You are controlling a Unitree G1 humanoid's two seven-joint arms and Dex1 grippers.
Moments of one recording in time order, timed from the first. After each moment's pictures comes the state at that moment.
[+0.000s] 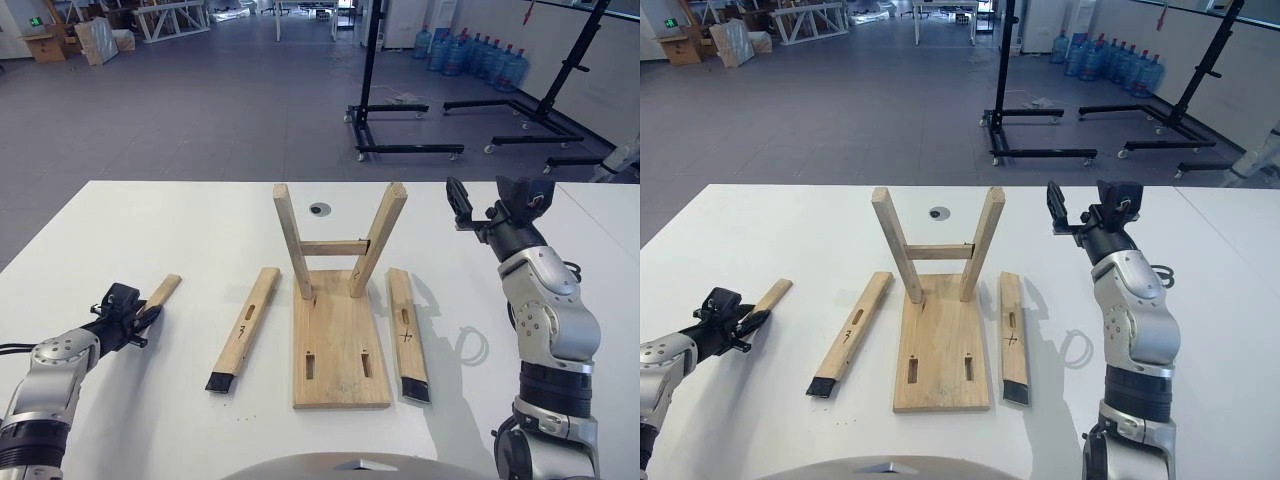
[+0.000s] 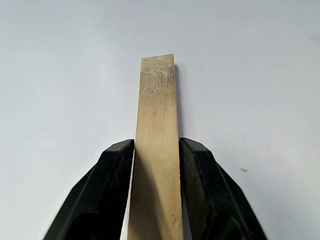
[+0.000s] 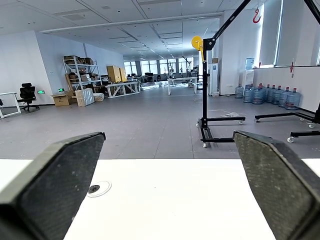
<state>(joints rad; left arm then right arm) 0.06 0.69 0.18 0.26 -0.19 0.31 -0.58 -0.27 -0.32 -0.32 -0.22 0.39 0.43 0.22</state>
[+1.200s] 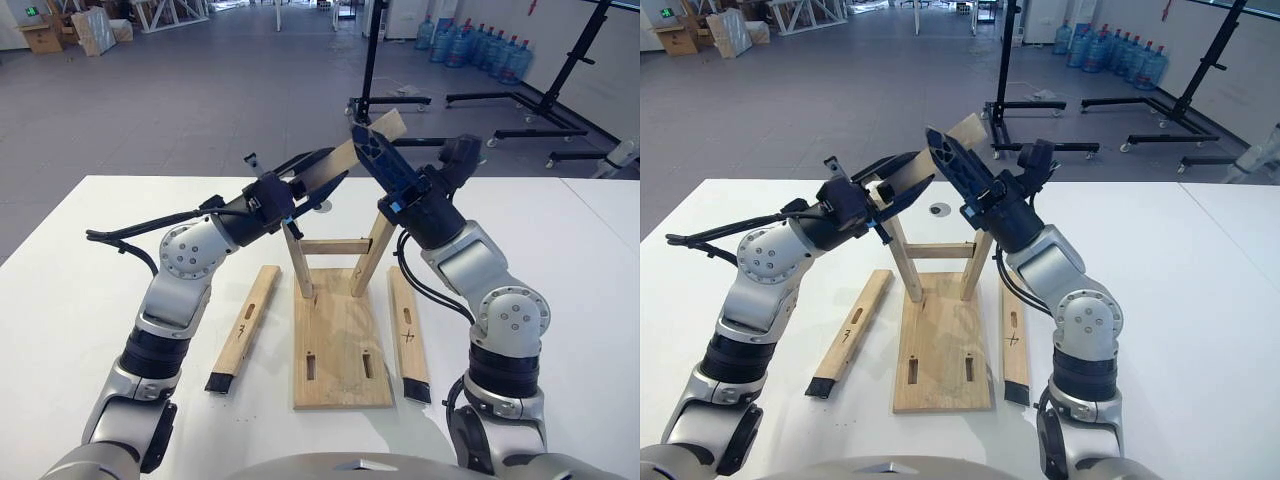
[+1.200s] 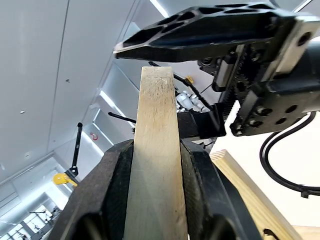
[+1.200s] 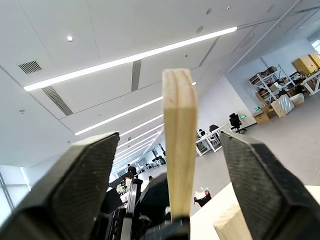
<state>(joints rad) -0.47 0.38 -0.18 -0.25 -0.12 -0.14 -0.63 -0.42 -0.12 -0.14 -0.41 1.31 0.63 0.18</state>
